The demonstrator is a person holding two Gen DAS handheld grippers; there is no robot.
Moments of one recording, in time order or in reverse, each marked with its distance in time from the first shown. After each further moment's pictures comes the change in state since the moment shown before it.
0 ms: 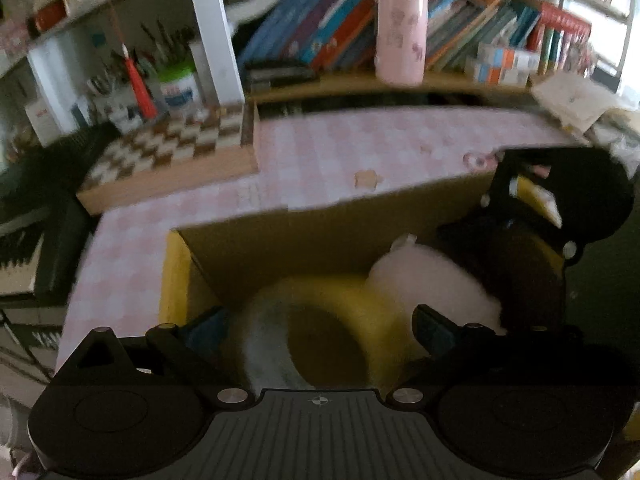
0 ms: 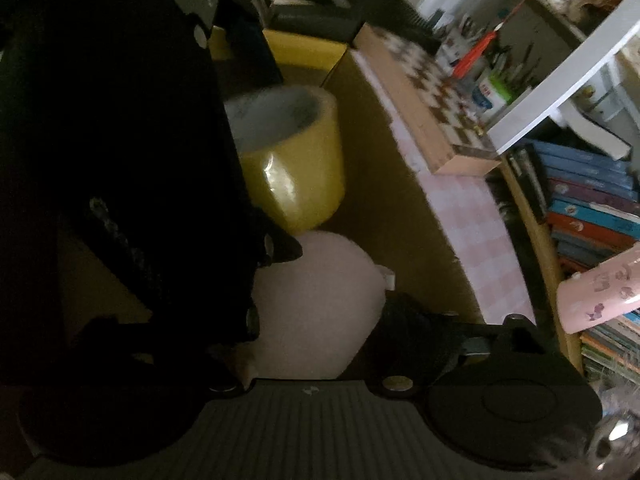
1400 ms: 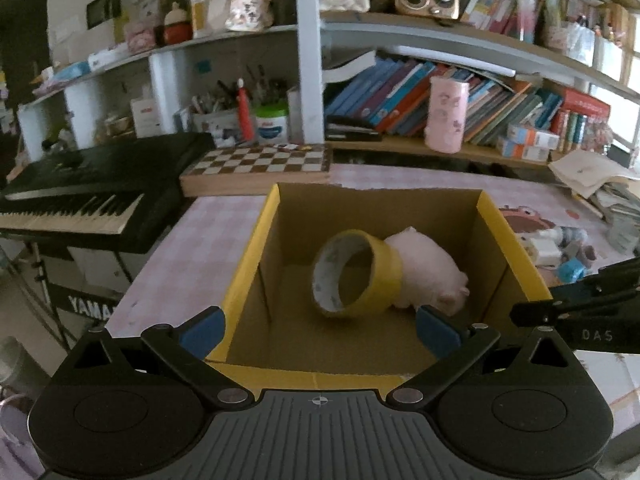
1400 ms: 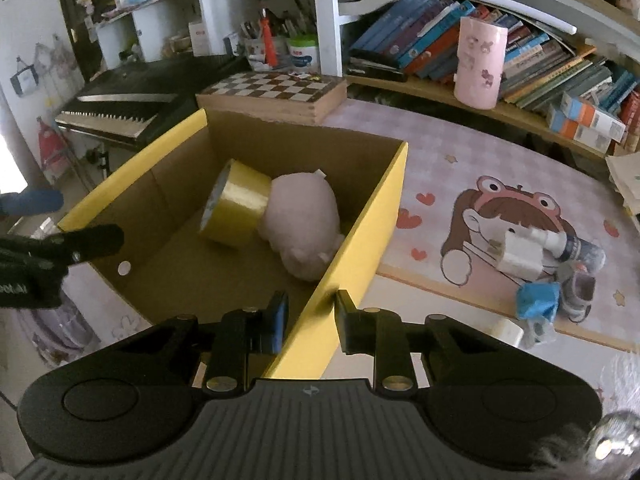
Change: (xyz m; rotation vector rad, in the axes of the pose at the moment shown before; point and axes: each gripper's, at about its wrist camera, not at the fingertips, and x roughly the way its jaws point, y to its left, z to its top) left arm -0.107 0.005 -0.094 -0.197 -0.198 0.135; right arm -0.100 0.036 -0.060 0.865 -0.125 -0.072
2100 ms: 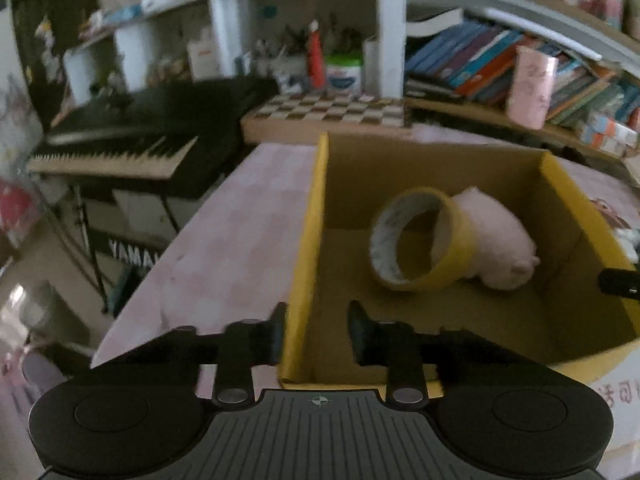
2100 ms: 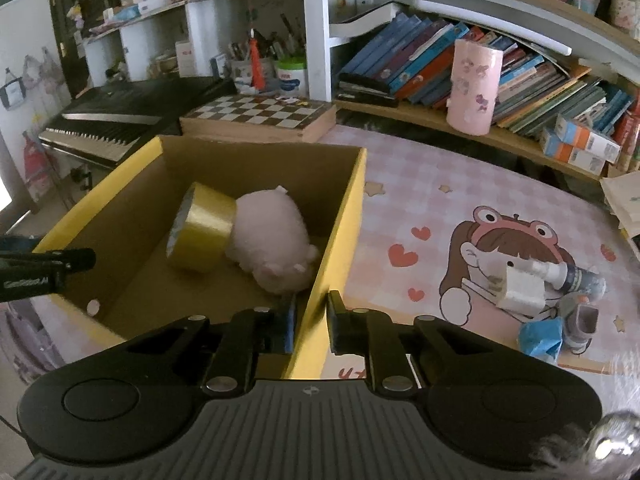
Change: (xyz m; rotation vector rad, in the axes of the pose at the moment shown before) left arm 0.050 0.040 -0.003 -0.119 0.145 0.150; right arm 0.021 -0.004 0.016 -0.008 -0.067 -0.049
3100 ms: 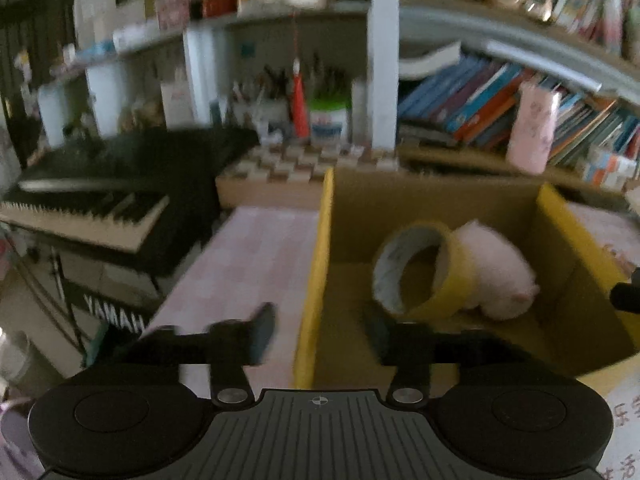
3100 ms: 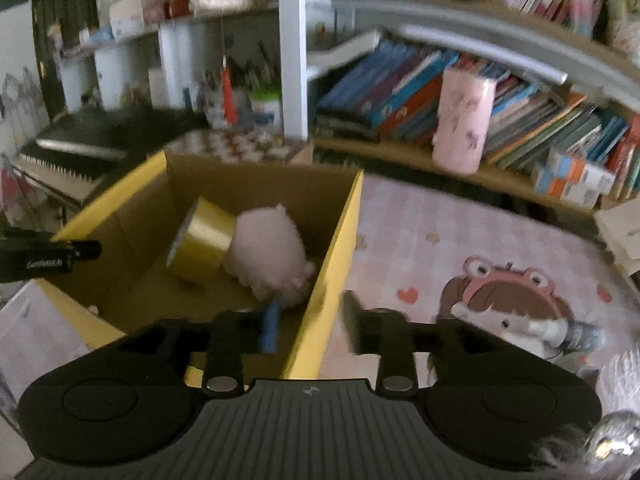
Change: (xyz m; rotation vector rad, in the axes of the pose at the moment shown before) left arm 0.037 0.003 0.049 0.058 -0.176 -0.062; right arm 0.023 -0.008 0.035 0.022 -0.132 -0.066
